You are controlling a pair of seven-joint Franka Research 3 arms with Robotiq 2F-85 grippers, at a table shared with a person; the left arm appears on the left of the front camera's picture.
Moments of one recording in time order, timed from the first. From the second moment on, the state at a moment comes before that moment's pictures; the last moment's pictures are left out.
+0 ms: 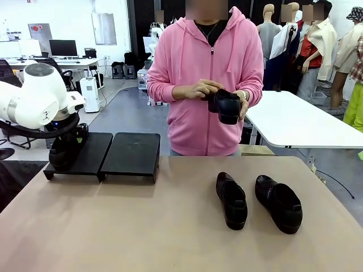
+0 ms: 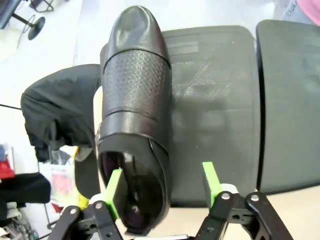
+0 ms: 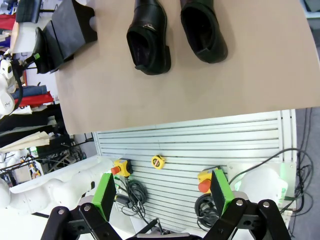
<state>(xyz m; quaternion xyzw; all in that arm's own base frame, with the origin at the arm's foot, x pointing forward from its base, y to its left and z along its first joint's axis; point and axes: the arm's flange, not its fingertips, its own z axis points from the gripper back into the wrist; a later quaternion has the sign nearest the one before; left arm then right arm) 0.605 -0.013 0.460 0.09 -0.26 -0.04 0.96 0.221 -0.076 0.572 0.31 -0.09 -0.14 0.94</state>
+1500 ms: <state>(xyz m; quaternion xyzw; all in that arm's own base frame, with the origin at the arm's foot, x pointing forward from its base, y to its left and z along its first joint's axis) 0.292 0.120 0.514 -0.41 -0.09 0.04 0.90 0.222 -0.076 0.572 0.31 -0.08 -0.14 0.94</state>
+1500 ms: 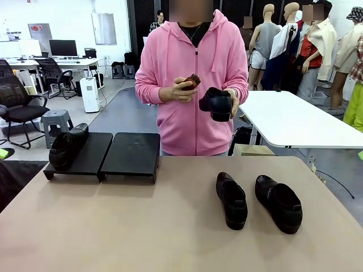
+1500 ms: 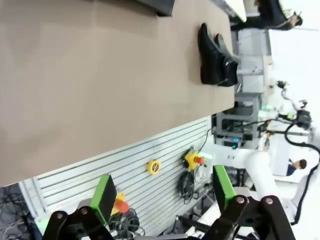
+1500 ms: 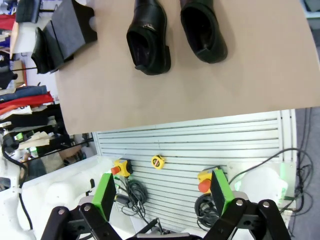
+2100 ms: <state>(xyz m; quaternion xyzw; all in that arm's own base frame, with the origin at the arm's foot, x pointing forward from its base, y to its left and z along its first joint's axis) 0.303 0.110 0.524 -0.38 -0.06 0.01 0.92 0.222 -0.076 0.573 0.31 -0.08 -0.14 0.94</state>
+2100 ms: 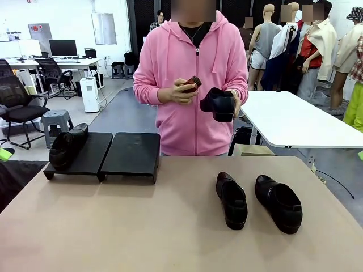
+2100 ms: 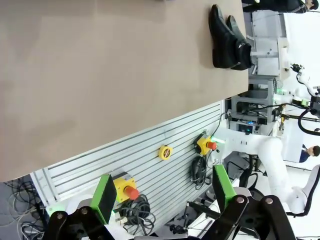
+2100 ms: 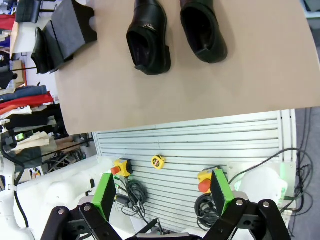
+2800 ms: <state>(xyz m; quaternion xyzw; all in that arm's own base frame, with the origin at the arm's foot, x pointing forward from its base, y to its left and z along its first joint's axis) 0.303 0.110 0.524 -0.38 -0.06 0.01 0.92 0.222 -0.076 0.573 0.31 -0.08 -0.14 0.94</state>
